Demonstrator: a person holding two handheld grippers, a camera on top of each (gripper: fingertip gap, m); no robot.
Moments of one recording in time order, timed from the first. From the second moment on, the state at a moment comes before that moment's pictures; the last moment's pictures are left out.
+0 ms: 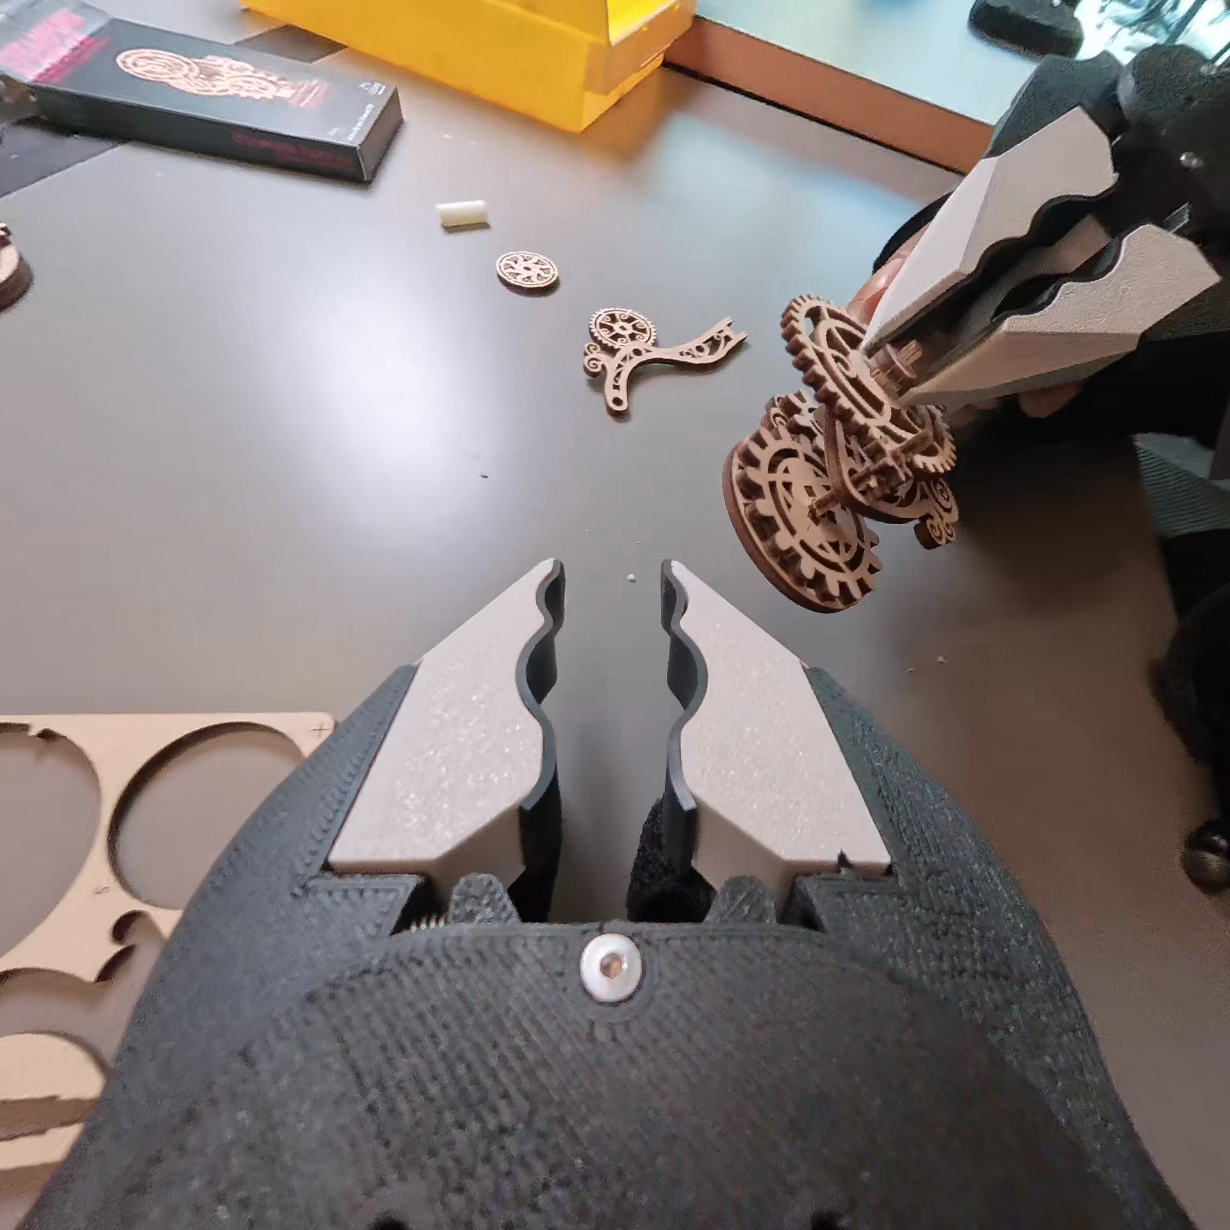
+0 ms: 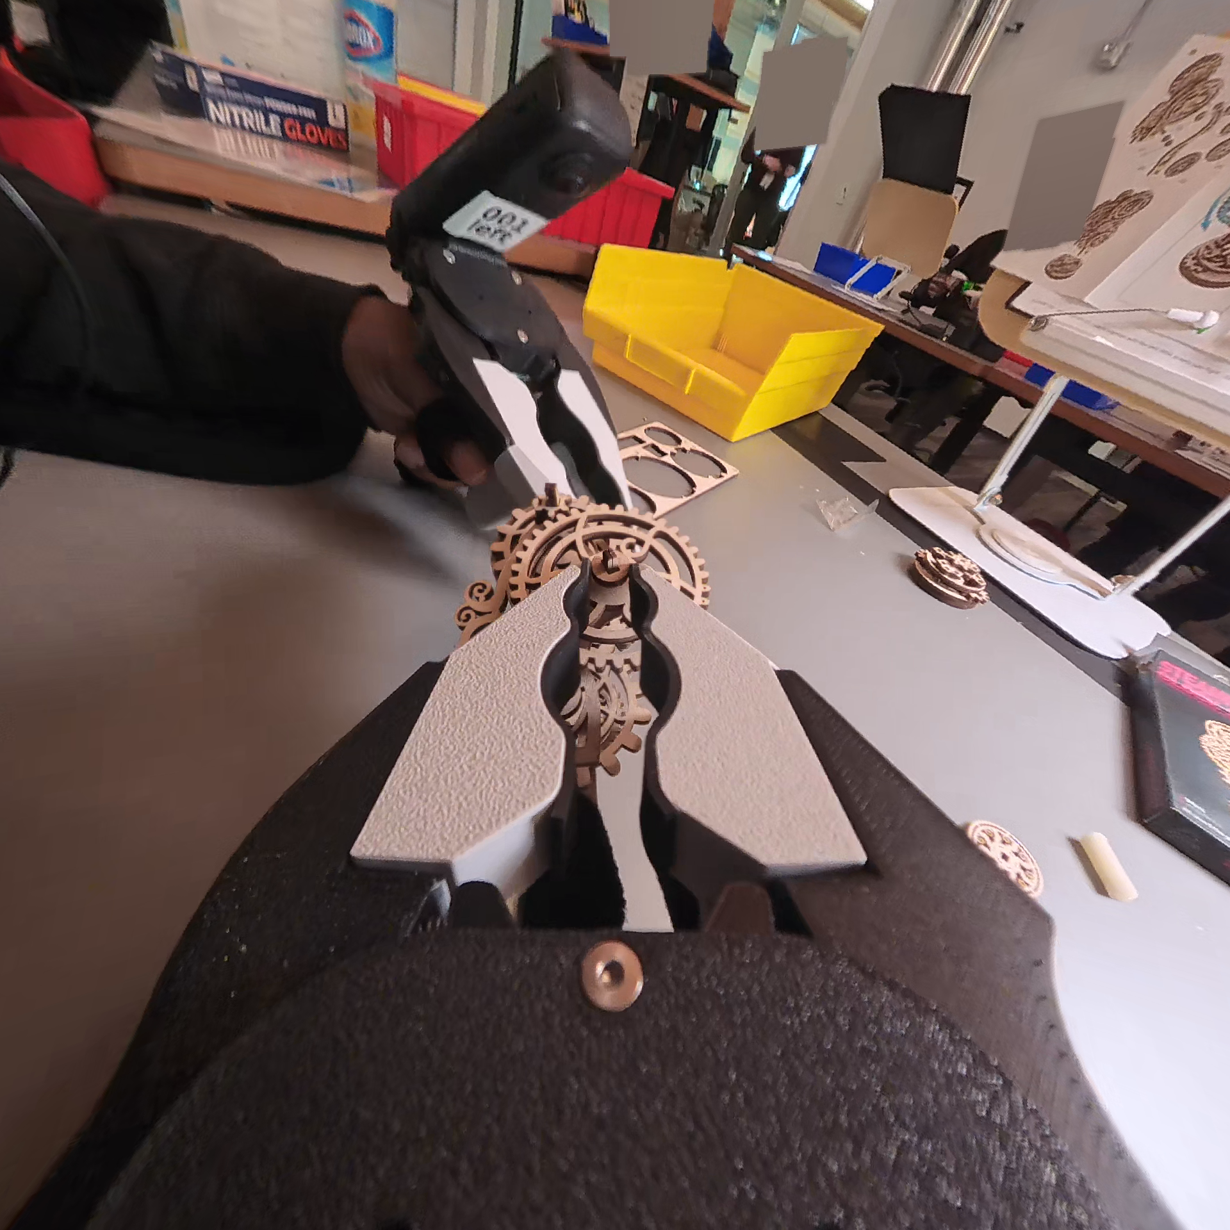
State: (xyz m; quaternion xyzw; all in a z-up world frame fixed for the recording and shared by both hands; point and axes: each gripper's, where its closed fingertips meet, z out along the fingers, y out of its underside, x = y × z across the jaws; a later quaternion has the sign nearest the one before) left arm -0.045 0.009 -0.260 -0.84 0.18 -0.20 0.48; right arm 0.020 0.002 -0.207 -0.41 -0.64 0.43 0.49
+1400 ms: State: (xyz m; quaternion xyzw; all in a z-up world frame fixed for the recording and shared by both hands) left arm -0.011 -0.006 -0.237 -0.78 0.26 -0.26 0.51; right arm 0.015 0.032 -0.208 -0.53 -0.53 0.56 0.35
